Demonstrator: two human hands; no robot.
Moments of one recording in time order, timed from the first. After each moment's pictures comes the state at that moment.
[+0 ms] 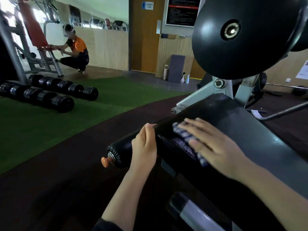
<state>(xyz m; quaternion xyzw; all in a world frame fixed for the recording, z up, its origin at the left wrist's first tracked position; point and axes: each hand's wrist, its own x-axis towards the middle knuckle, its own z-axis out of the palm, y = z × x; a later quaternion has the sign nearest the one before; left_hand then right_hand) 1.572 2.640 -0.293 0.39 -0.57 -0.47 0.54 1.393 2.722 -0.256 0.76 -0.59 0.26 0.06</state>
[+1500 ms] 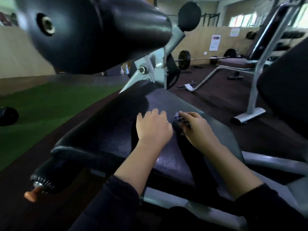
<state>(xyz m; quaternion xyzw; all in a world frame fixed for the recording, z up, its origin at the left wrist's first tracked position) 1.396 2.720 -0.244 0.31 -0.94 0.01 0.18 1.272 2.809 -0.292 0.44 -0.83 0.33 0.10</state>
